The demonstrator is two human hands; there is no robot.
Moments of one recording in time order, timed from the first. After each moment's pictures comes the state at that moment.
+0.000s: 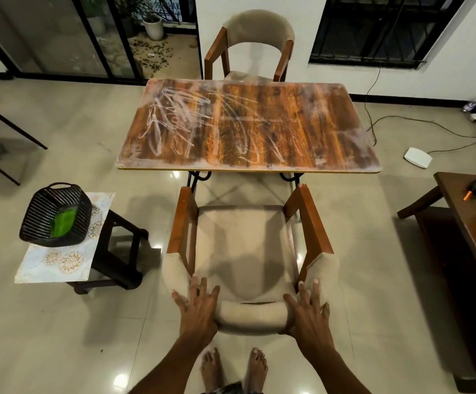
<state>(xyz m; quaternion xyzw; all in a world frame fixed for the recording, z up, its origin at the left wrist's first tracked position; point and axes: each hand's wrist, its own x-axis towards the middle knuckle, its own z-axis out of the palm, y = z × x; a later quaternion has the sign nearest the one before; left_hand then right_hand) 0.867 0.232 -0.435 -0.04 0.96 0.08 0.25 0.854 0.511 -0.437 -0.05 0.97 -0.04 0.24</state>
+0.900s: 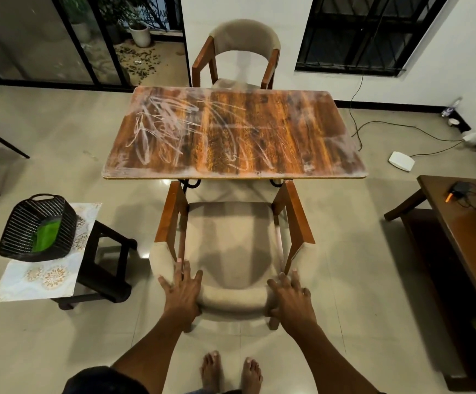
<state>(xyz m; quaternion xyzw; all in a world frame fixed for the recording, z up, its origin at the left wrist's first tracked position) 0.796 0.202 -0.439 -0.03 0.96 0.02 0.28 0.795 0.493 -0.419 -0.08 0.96 -0.06 0.27</state>
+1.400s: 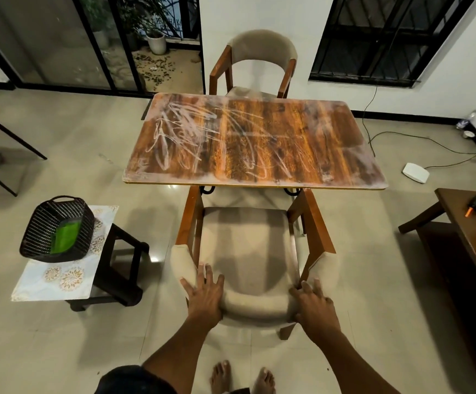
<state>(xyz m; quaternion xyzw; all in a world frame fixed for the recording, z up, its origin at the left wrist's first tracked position) 0.782 0.194 -0.428 -0.01 0.95 0.01 0.30 0.782 0.480 -0.413 -0.07 0.96 -0.03 0.26</state>
